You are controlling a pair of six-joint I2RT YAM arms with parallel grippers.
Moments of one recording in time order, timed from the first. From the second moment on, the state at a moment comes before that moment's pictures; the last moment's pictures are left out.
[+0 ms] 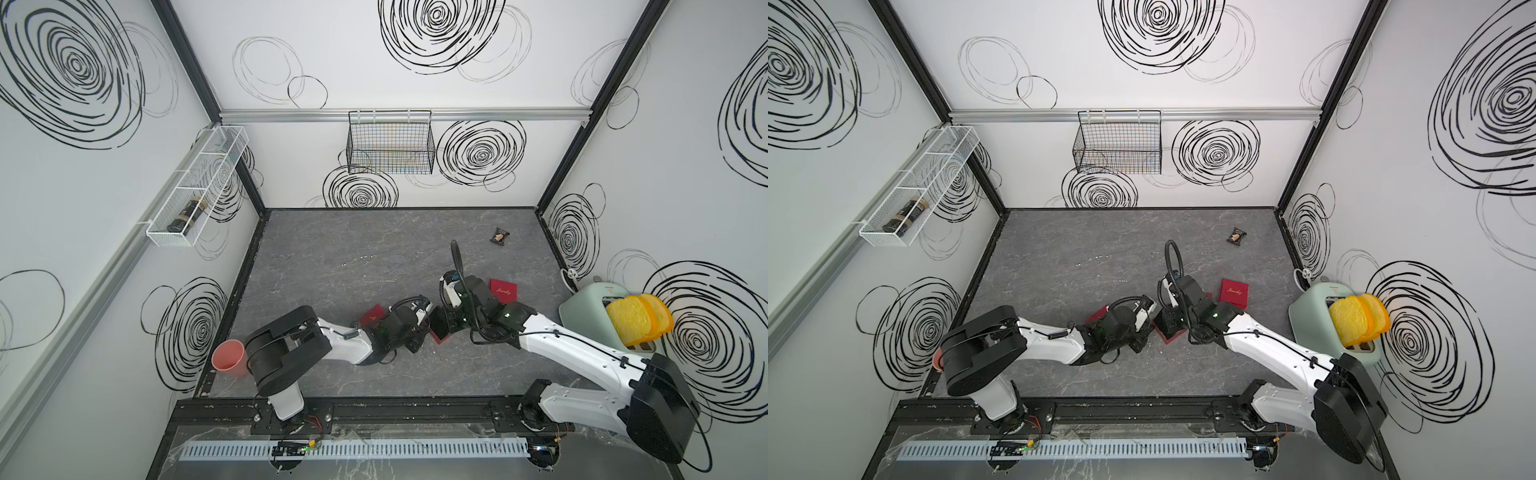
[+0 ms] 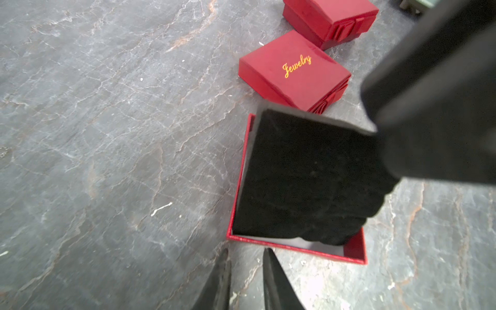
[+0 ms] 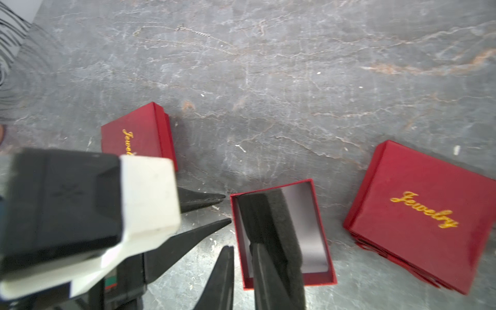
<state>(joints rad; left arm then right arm) -0.97 1.70 0.63 0.42 -0.08 -0.26 0.77 1.17 0.72 -0.40 -0.03 0.40</state>
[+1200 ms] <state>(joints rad) -0.97 1.35 0.45 0.41 -0.14 -0.26 0.73 1.37 0.77 -0.42 0.00 0.38</state>
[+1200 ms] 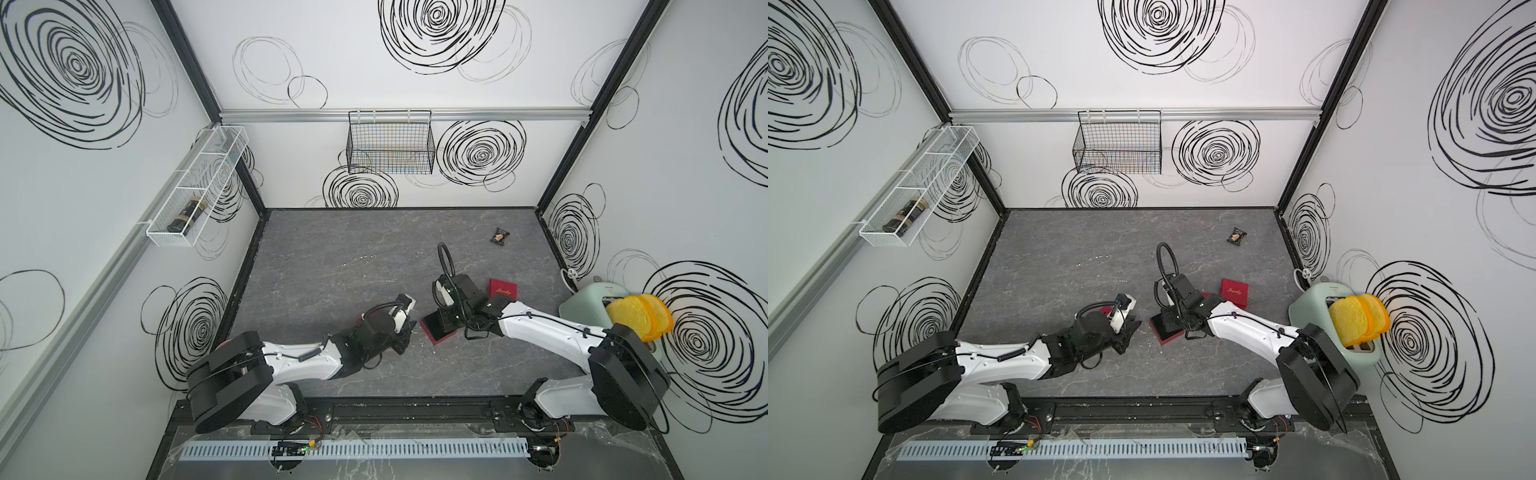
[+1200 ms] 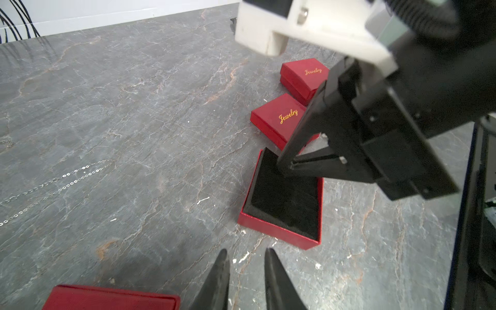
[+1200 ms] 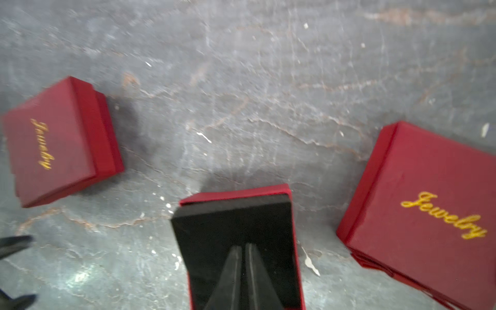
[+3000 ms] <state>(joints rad) -0.96 1.09 0.35 0.30 -0.14 -0.24 0.42 1.34 0.73 -0.41 0.14 0.38</state>
